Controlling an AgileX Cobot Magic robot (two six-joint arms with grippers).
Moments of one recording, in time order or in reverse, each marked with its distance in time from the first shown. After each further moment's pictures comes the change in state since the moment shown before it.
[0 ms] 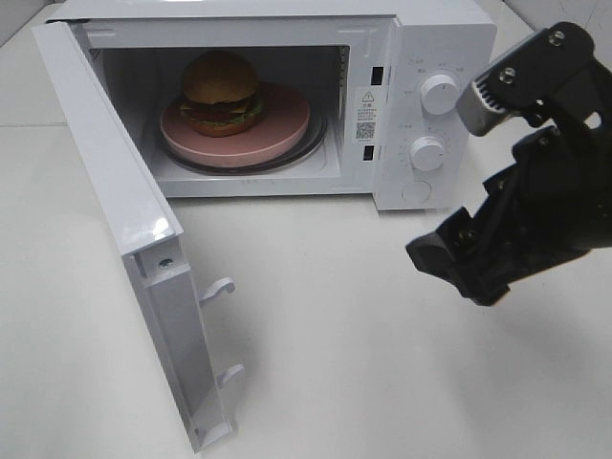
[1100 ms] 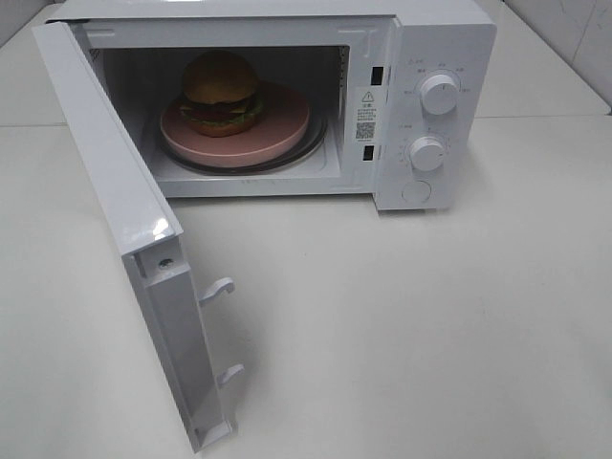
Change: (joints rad) left arm 0.000 0.000 0.000 0.000 0.000 0.000; right arm -0.257 -0.644 0.005 -0.030 0.516 0.117
